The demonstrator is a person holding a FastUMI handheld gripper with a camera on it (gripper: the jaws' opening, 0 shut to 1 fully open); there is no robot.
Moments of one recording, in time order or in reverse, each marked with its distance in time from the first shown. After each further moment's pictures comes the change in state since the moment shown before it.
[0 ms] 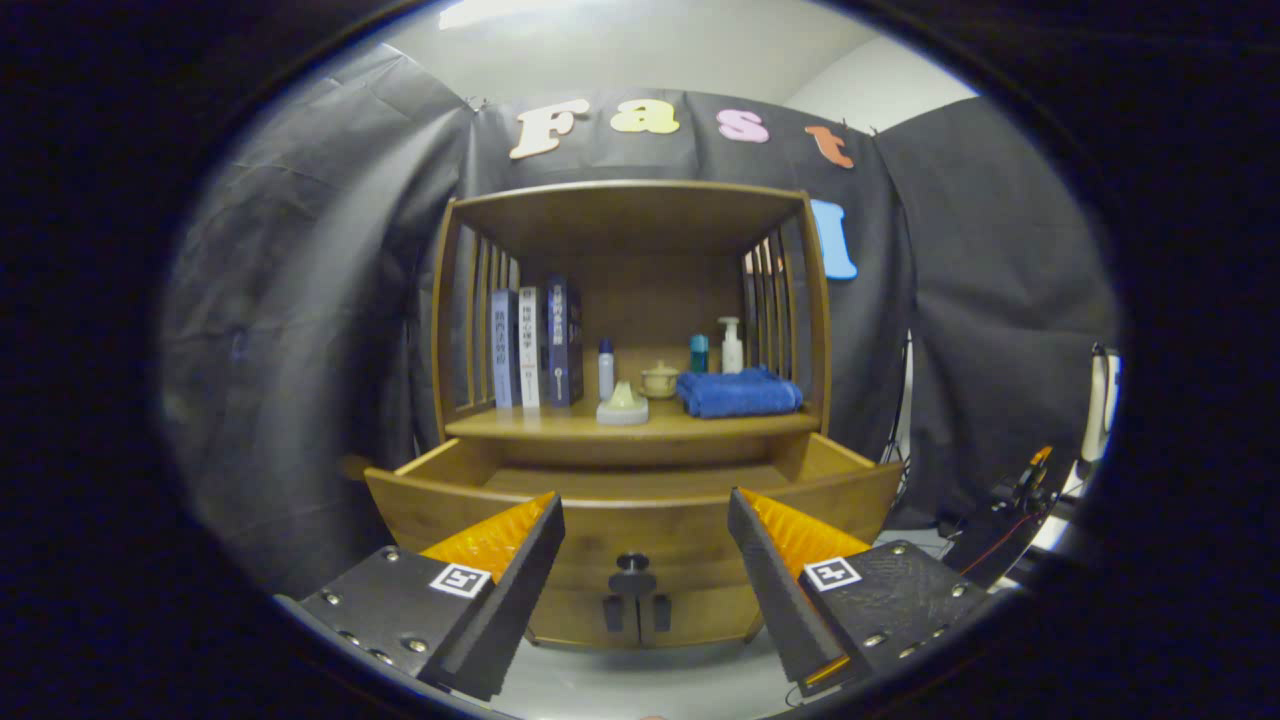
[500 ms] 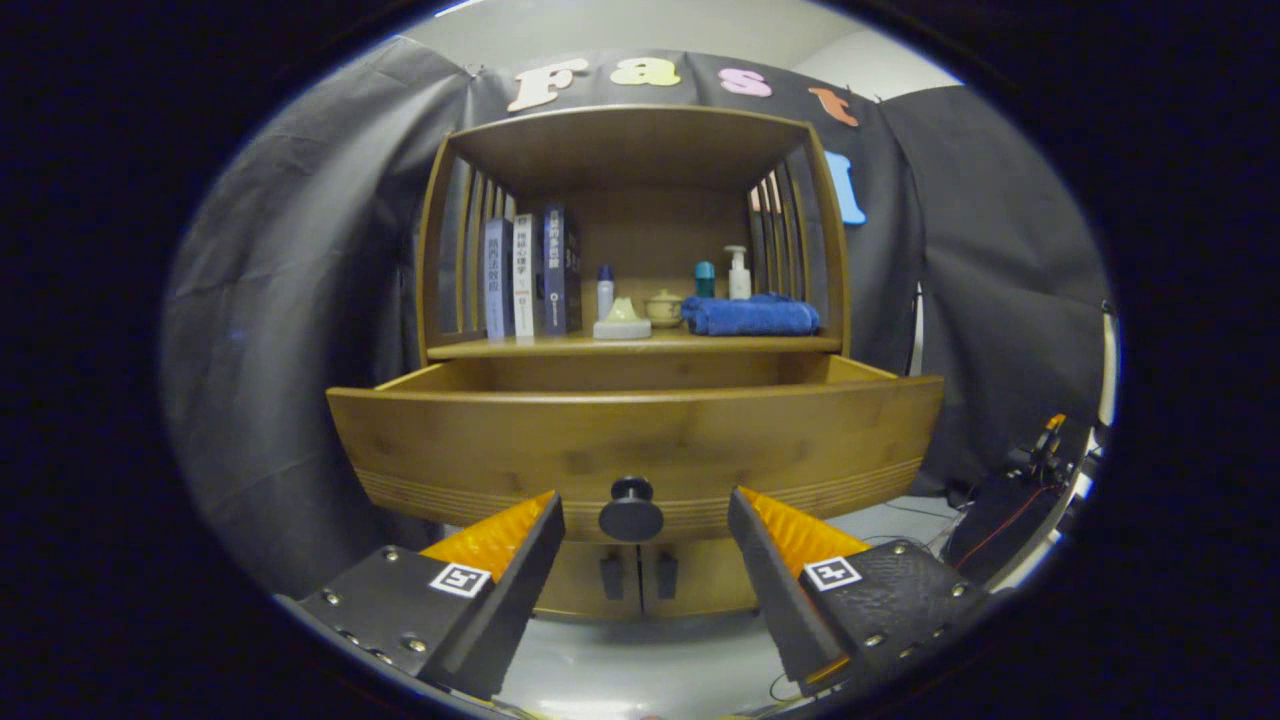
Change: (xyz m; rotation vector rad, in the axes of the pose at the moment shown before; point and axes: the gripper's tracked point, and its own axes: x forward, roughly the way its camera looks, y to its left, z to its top) arm 0.037 0.001 -0.081 -0.011 0.125 0.008
